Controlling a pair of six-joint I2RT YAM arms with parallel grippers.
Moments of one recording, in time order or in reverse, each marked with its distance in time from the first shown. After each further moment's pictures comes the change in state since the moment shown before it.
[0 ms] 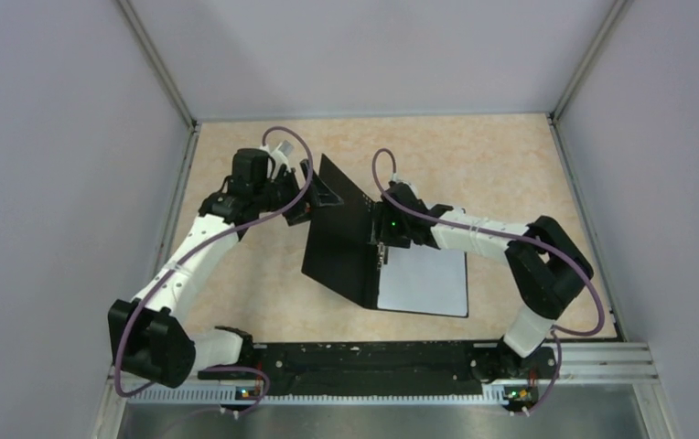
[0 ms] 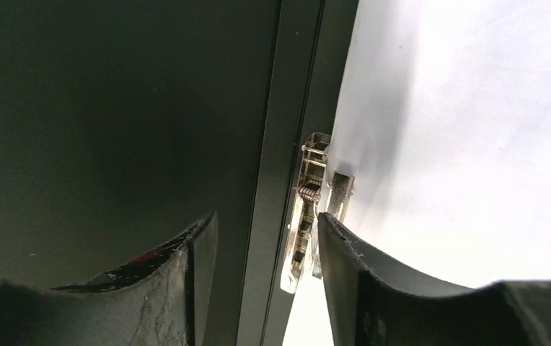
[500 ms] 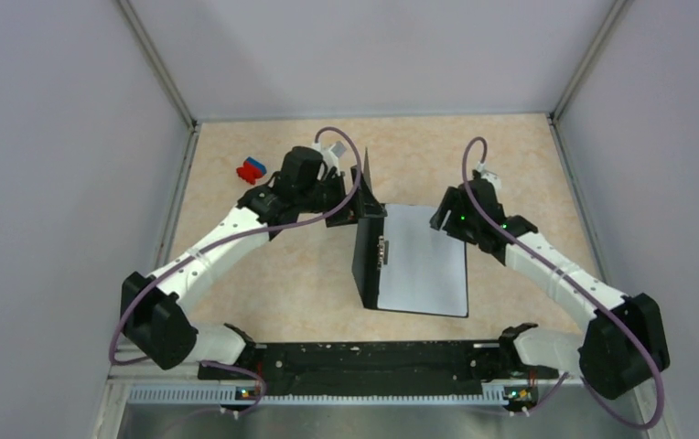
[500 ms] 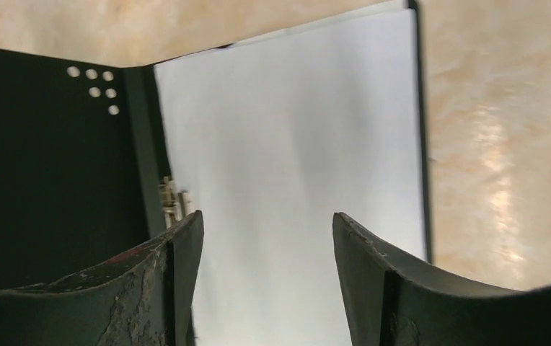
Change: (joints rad) left arm -0.309 0.106 0.116 0.026 -0.144 -0.047; right arm -0.282 -0.485 -0.217 -0.129 0.112 -0.034
